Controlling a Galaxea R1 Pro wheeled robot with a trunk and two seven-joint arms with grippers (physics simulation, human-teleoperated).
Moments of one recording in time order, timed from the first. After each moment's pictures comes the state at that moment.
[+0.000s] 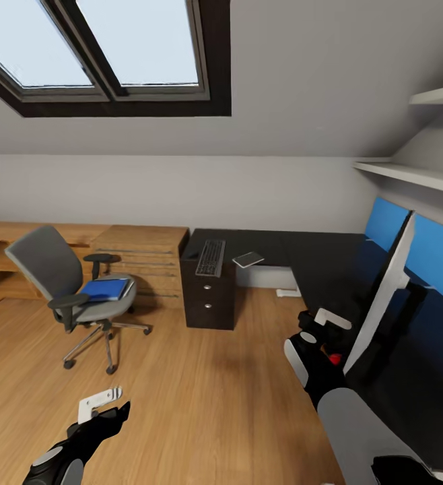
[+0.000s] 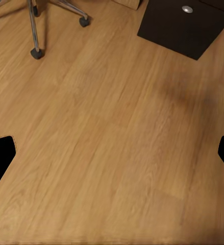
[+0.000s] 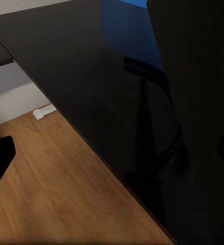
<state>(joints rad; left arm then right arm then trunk) 0.00 0.02 0.08 -1.53 0.33 0.56 0.22 -0.76 0.10 -0.02 -0.65 -0.16 -0.05 -0.74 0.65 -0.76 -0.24</state>
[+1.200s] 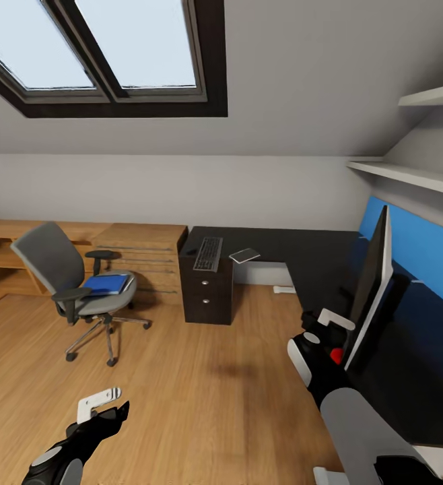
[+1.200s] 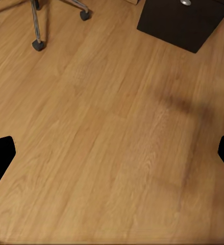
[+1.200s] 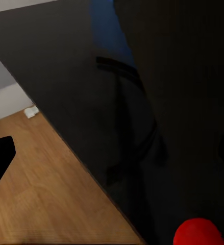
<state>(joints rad) 0.00 0.03 0.08 -1.53 0.33 0.56 0.22 -0.76 0.08 -0.03 -0.65 -0.16 -0.05 -0.74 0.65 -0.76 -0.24</state>
